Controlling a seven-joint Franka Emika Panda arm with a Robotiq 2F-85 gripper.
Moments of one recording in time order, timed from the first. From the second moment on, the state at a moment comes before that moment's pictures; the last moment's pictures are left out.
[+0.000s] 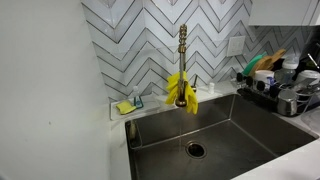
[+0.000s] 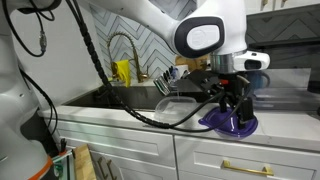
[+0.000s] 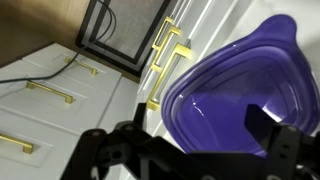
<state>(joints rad) -0.26 0.20 -0.26 -2.00 0.07 2.34 -0.06</state>
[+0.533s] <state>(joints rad) -0.26 0.31 -0.26 -1.92 0.15 2.29 0.10</state>
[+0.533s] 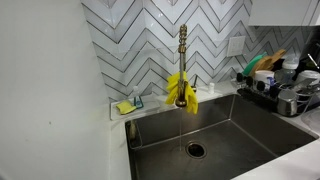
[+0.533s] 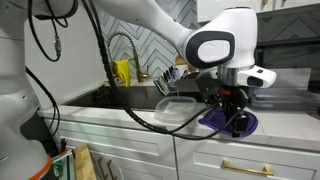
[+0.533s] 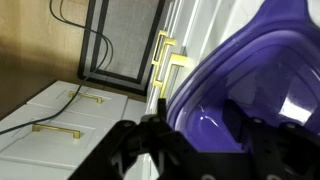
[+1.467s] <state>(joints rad) -0.30 0.34 -0.26 -1.82 0.19 2.20 0.17</state>
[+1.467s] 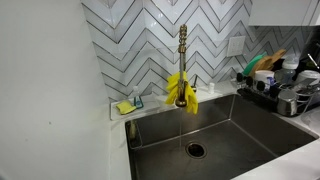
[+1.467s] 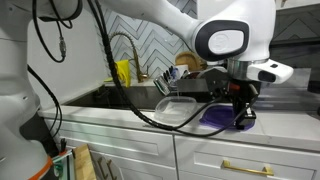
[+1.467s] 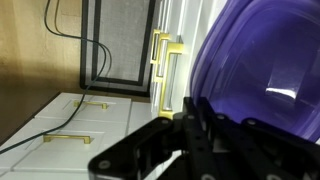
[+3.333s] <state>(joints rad) -0.24 0.04 -0.20 -2.00 0.24 1.89 0.00</state>
